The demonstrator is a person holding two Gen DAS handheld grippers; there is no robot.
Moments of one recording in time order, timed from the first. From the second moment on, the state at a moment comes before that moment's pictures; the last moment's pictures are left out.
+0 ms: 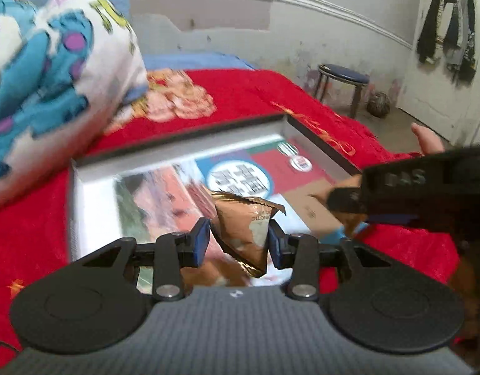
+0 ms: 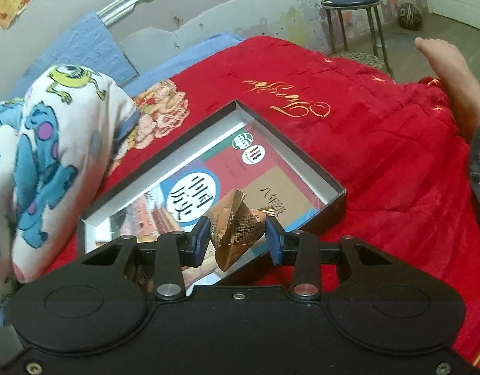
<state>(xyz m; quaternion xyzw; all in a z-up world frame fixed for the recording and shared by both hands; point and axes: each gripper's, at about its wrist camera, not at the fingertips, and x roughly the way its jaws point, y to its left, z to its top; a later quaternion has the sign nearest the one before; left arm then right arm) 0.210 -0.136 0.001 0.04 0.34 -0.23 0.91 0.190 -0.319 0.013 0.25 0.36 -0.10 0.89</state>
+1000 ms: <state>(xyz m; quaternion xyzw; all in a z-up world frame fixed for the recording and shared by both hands) 0.174 -0.119 0.026 0.10 0.25 -0.24 0.93 0.180 -0.287 0.014 0.30 0.34 -0.09 0.89</state>
